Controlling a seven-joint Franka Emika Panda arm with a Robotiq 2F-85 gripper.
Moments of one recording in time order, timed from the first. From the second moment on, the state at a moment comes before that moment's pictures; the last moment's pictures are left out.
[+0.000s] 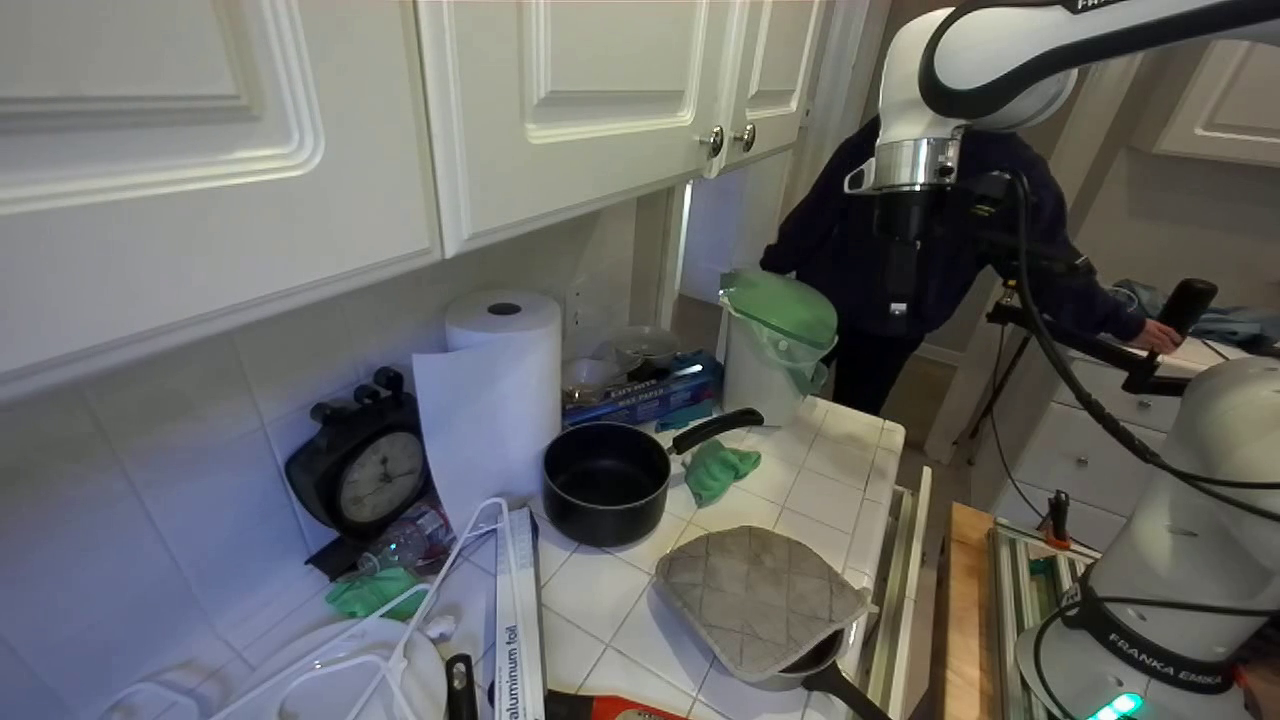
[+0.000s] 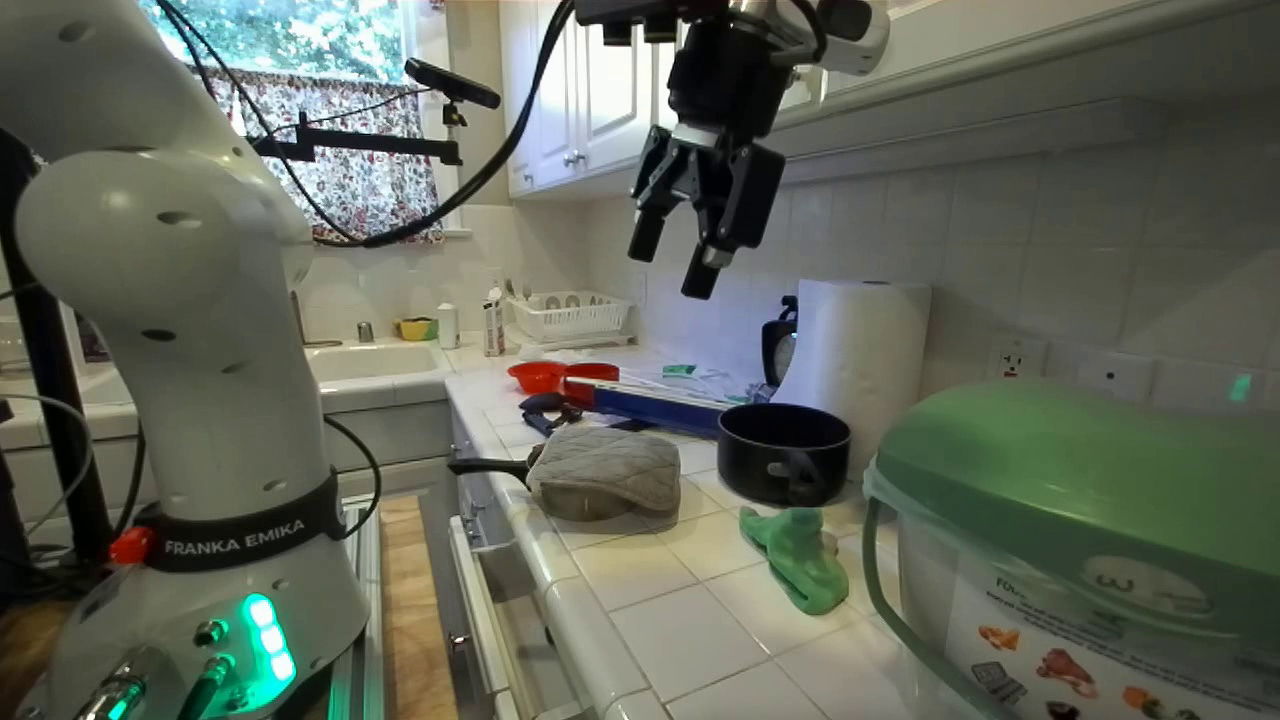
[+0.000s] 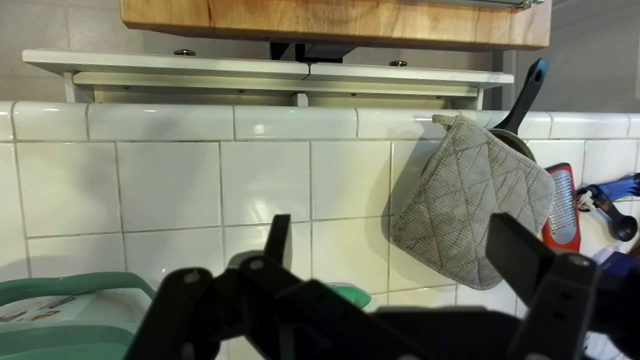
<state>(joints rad) -0.09 -0.49 -0.34 -2.39 -0.03 1.66 -0.37</state>
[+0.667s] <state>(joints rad) -0.10 -0.44 -0.27 -2.46 -0.15 1.87 -0.39</state>
